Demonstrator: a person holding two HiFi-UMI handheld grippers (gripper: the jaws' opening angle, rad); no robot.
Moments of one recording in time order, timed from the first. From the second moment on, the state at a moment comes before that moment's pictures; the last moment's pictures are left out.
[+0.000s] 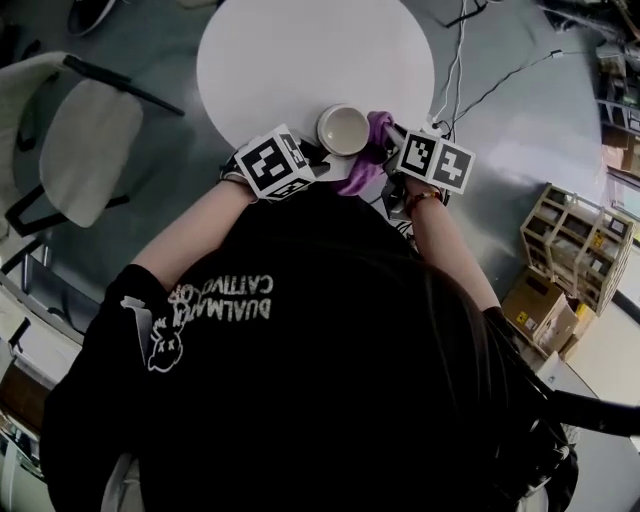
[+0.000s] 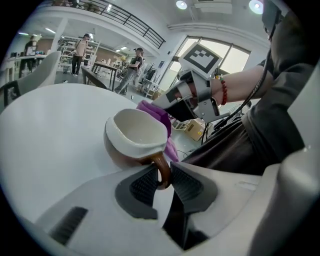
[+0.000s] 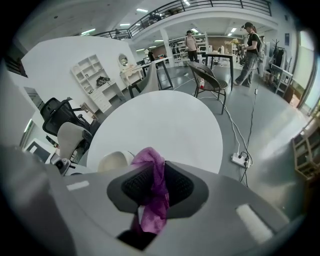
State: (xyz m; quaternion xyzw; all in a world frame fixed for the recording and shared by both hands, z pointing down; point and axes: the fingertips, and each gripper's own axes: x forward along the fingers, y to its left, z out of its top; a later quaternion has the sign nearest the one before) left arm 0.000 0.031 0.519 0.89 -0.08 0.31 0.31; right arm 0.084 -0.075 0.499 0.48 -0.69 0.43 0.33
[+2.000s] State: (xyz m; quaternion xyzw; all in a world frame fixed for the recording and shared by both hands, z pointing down) left arm -0.158 -0.077 0.507 0.90 -0.13 0.31 0.29; right arm -0.209 -0.201 0.485 0.16 -0.84 0.14 0.50
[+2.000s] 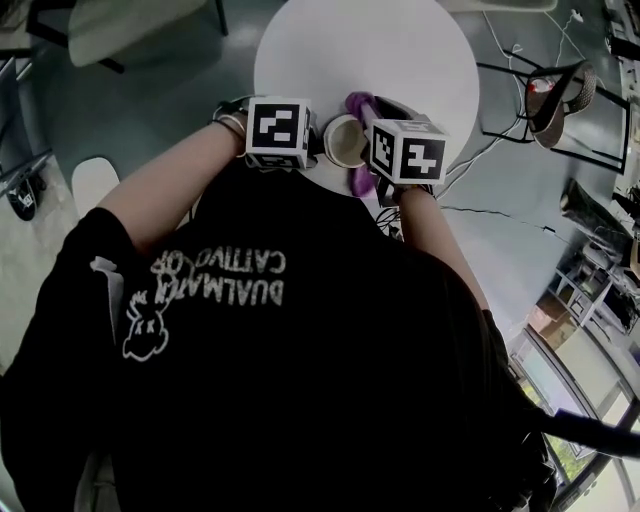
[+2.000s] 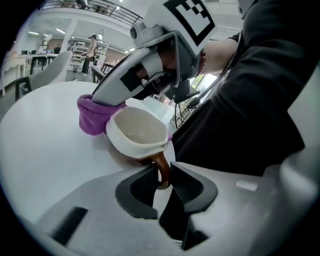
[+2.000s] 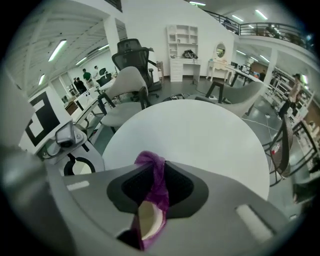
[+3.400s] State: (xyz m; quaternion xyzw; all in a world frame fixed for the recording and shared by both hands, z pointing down) left arm -0.164 -0.062 0.514 0.88 -0.16 0.29 0.34; right arm -0.231 -0.126 0.468 0.02 -0.85 0.06 0.52
